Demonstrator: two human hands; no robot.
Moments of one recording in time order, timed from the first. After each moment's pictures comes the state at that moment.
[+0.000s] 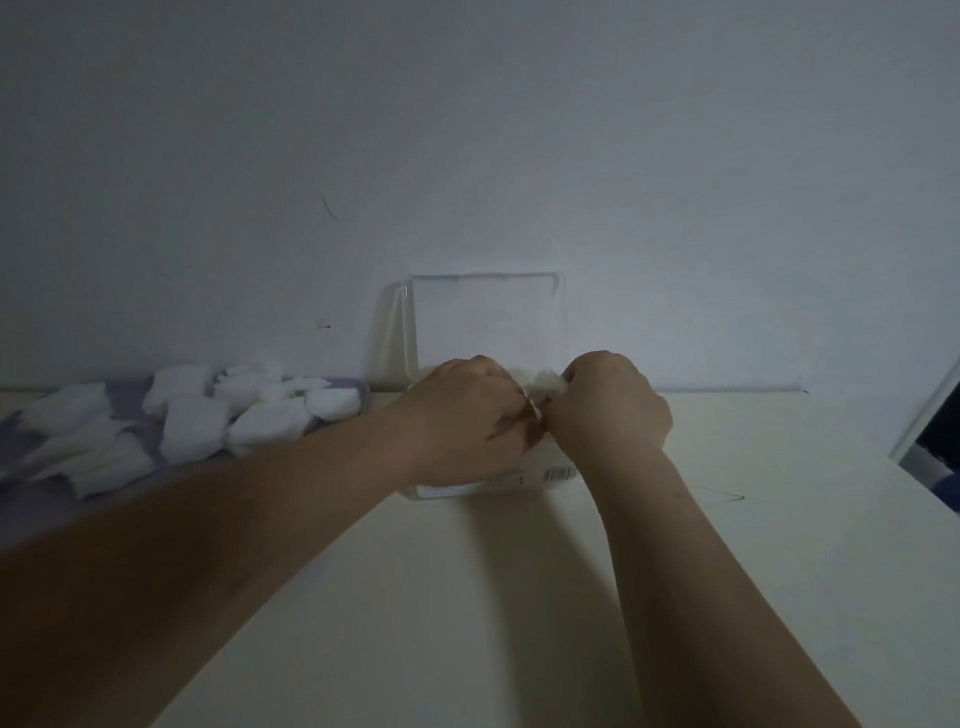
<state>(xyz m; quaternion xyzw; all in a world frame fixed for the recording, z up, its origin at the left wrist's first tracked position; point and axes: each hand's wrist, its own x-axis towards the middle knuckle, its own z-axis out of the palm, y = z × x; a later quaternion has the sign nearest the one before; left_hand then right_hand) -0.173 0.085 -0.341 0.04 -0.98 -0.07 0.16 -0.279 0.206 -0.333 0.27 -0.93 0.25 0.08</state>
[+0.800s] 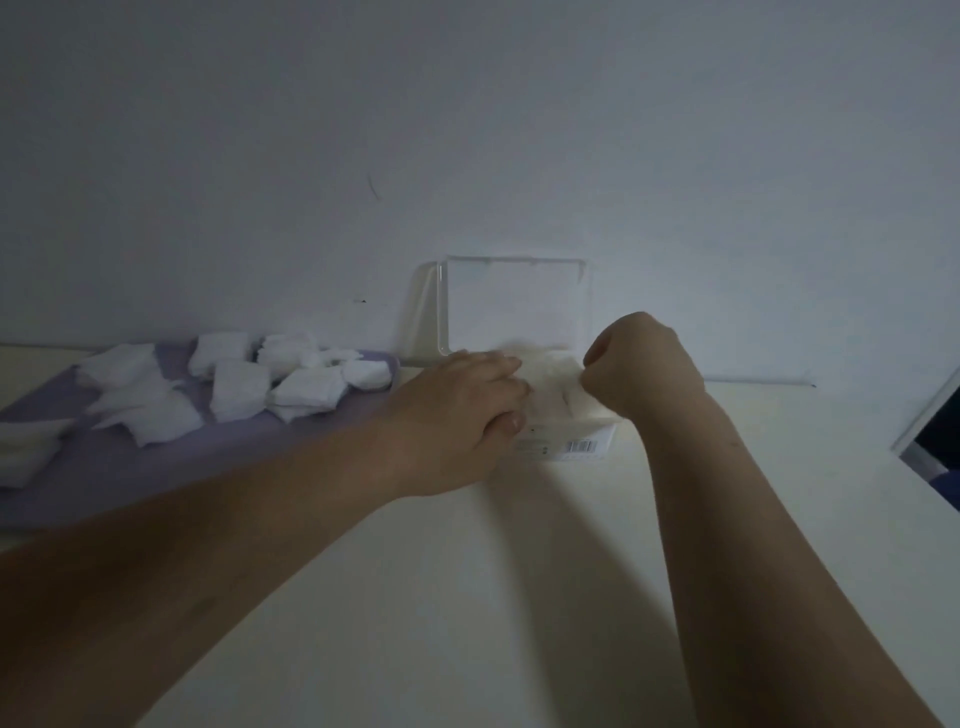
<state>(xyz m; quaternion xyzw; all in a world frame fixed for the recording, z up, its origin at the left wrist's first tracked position) -0.115 0.093 -0.344 0.05 -0.98 -0.03 0.17 -0.269 0.222 -0.298 0.29 -0.92 0.28 0.01</state>
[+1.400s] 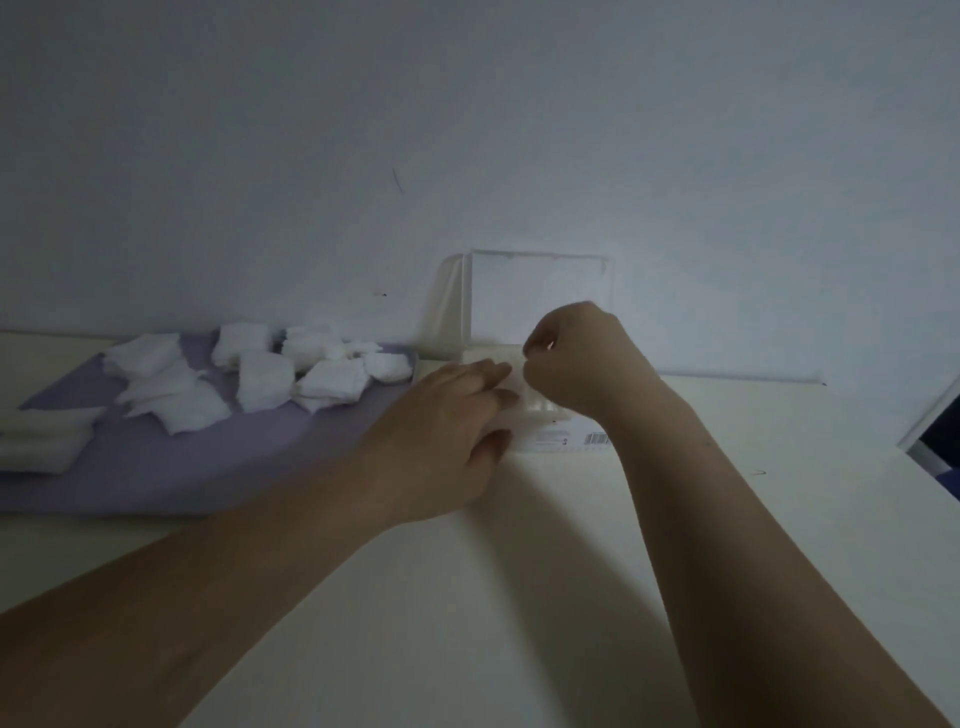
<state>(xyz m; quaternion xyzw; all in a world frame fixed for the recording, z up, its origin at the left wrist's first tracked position) -0.076 0.090 -0.365 0.10 -0.97 -0.04 0.22 -0.220 0.192 -0.294 0.41 -0.86 0.31 -0.02</state>
